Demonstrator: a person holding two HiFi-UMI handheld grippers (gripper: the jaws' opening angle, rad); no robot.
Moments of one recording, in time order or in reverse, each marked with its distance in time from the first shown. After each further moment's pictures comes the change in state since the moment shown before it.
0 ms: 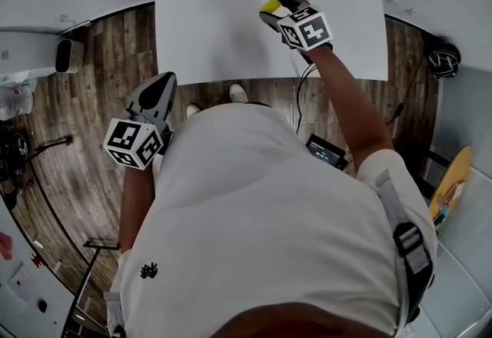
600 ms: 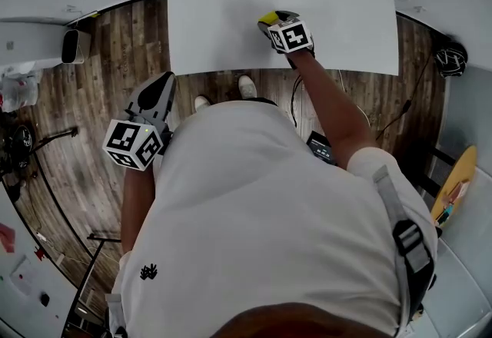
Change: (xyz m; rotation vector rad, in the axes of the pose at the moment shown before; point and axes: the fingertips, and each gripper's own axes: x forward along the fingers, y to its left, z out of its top) left arm -0.040 0.014 -0.013 -0.001 0.019 0.029; right arm 0.082 0.039 -0.085 0.168 0.081 -0.051
